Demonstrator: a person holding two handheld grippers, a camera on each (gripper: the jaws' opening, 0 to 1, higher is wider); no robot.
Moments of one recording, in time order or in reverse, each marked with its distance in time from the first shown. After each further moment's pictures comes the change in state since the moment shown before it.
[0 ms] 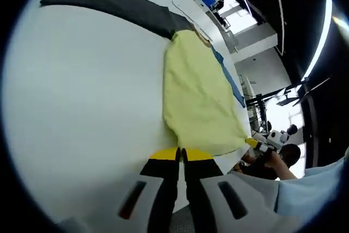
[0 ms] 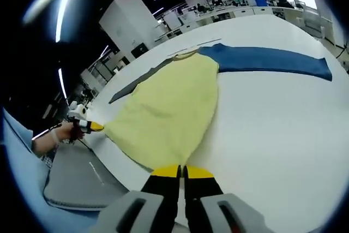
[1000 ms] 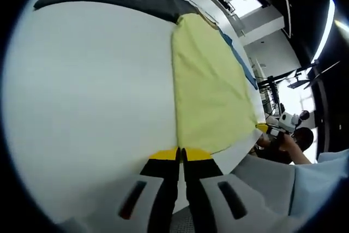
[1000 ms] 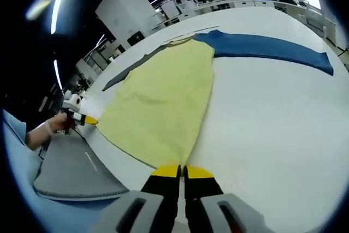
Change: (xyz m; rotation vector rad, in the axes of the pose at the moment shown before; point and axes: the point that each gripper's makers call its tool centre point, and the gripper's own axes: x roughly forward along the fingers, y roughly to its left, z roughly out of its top) left arm 0.009 0.020 -0.031 0.135 0.151 0.120; right arm 0.010 -0.016 -0.027 -0.008 0.105 -0.041
